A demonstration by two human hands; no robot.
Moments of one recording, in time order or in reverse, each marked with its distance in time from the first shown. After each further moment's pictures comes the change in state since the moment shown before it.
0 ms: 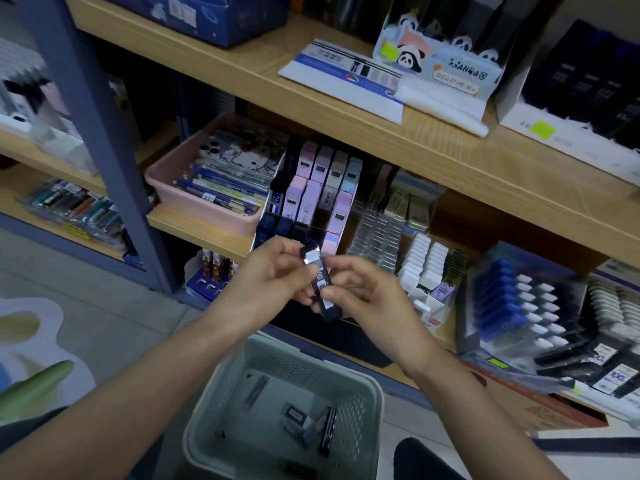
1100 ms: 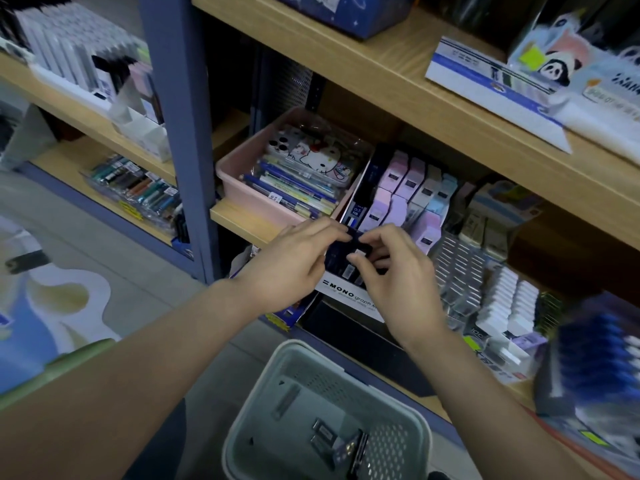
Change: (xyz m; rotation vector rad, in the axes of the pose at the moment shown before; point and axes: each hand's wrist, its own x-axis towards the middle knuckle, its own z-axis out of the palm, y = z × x) left_hand 0.061 -0.050 -0.084 0.872 -0.032 0.495; right_hand 0.087 0.014 0.053 -0.569 0.322 -0.316
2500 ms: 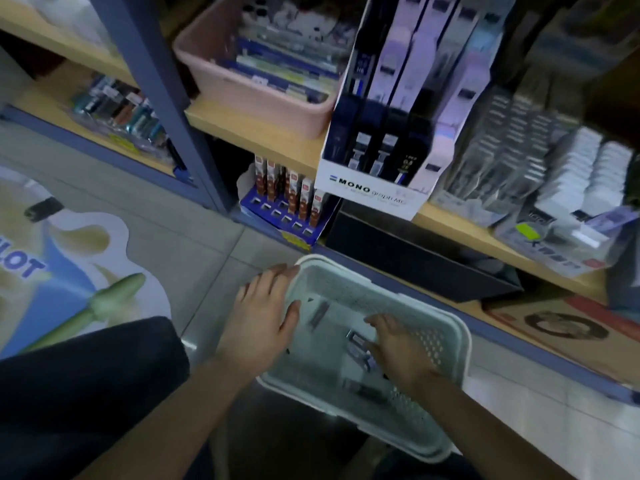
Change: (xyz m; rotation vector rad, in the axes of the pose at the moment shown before) left_hand -0.158 -0.016 0.113 0.156 -0.135 -0.393; right_hand -0.216 0.127 0.091 -0.186 -0.896 0.367
